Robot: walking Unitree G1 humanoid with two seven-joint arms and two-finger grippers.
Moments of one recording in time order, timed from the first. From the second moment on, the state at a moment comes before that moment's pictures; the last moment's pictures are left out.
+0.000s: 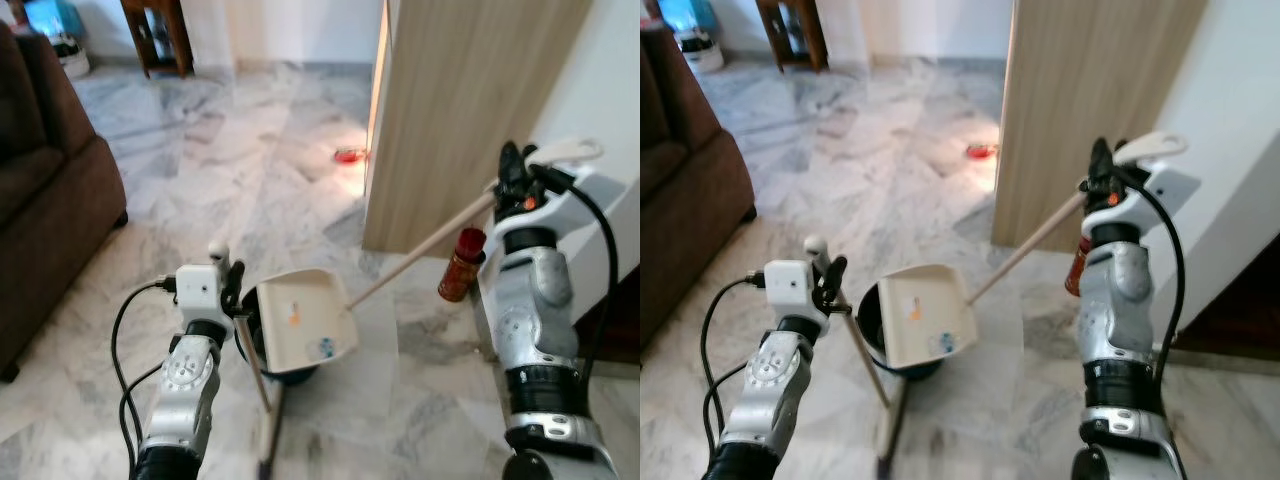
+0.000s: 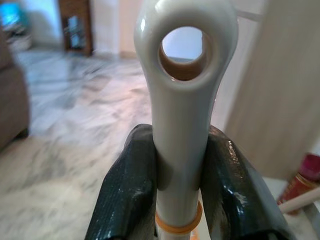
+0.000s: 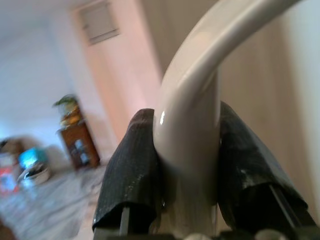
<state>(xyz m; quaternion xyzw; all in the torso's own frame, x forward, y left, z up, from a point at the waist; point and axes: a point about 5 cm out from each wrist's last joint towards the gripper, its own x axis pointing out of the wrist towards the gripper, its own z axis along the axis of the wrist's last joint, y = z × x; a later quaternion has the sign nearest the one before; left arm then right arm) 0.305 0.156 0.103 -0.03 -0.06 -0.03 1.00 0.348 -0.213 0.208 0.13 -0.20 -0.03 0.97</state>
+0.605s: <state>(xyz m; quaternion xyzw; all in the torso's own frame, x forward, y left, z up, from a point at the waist) 0.283 0.182 0.101 0.00 -0.05 -0.01 1.00 0.351 -0.198 0.216 0.15 -0.22 -0.01 0.96</state>
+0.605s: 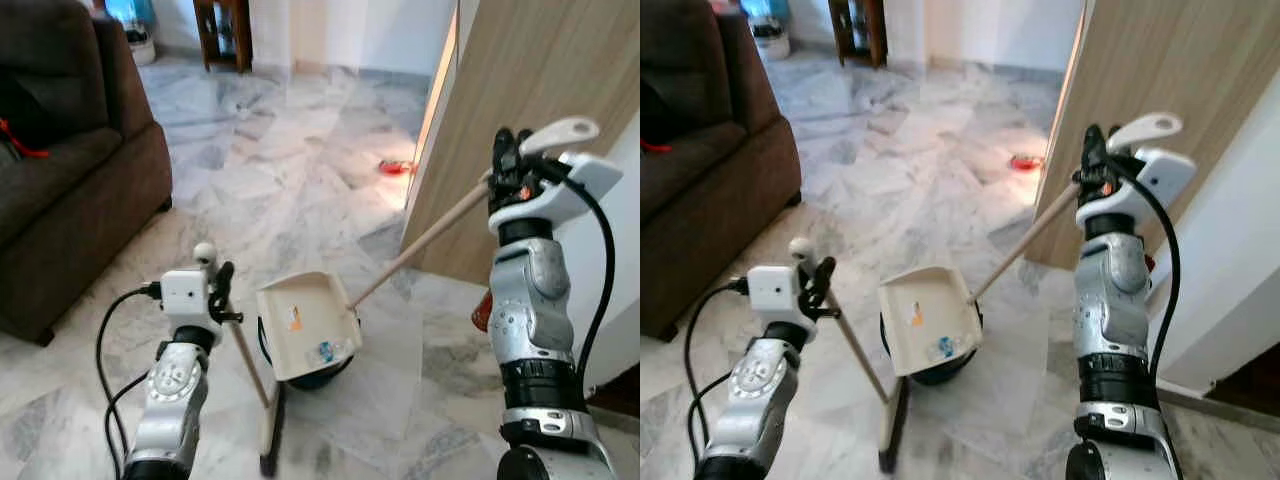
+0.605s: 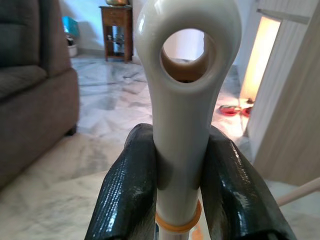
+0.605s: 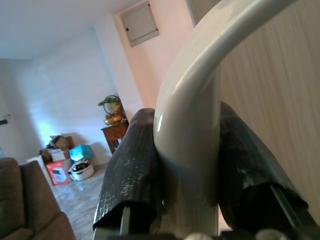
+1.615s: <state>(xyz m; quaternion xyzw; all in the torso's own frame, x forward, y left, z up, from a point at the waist) 0.237 0.251 0.128 0.14 -0.06 0.10 0.98 0.349 -0.204 0.215 0.15 -0.22 -0.01 0.96</state>
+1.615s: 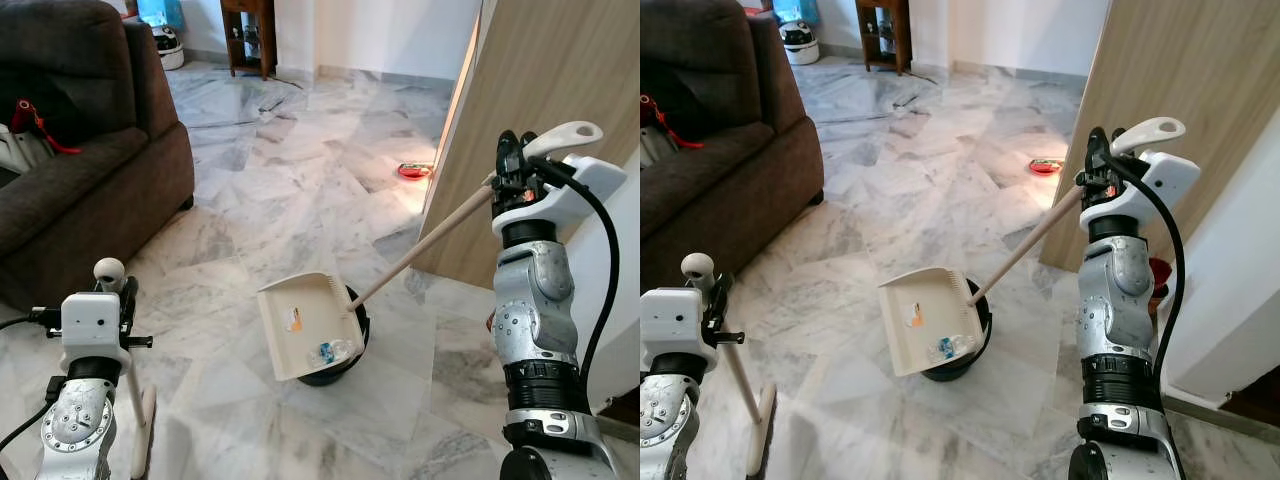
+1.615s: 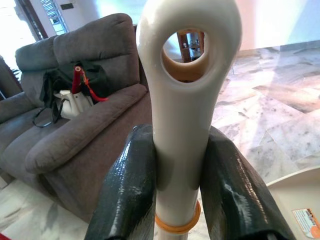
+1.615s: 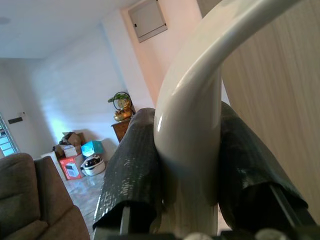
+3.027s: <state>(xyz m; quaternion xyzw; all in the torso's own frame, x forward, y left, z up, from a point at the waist) 0.241 0.241 0.127 0.13 -0.06 0.09 0.99 0.350 -0.201 0.213 0.13 -0.21 0.00 0.97</state>
